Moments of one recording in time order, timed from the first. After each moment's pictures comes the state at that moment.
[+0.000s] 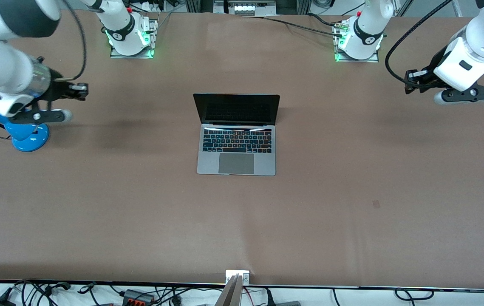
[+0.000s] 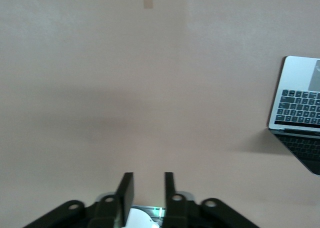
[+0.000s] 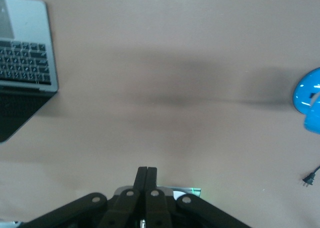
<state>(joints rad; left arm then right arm) 0.10 -0.07 -0.24 -1.70 -0.03 1.47 -0.23 0.15 0.07 0.05 -1.65 0.02 1.41 0.10</state>
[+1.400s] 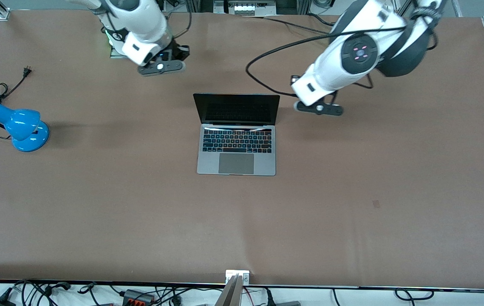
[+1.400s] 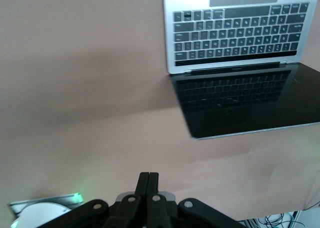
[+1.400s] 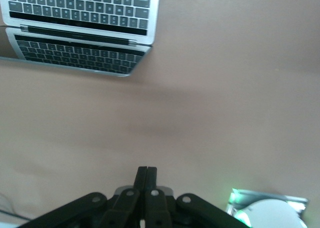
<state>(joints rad) -0.02 0.18 -0.57 -1.79 -0.20 1.67 -0.46 0.65 -0.19 0.06 -2.22 0.19 1.89 0.52</state>
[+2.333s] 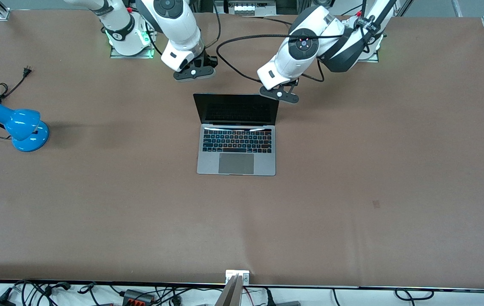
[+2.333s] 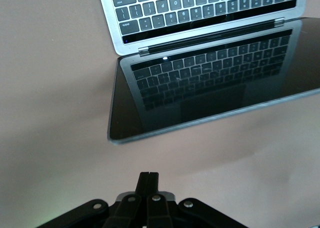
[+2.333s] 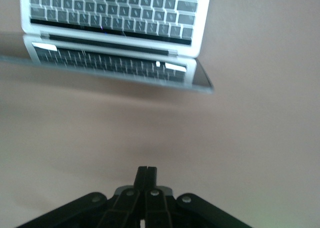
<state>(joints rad) -0.05 0.16 -0.73 -2.12 -0.21 2.07 -0.46 0.78 -0.05 0.06 -2.31 0.18 2.26 0.60</state>
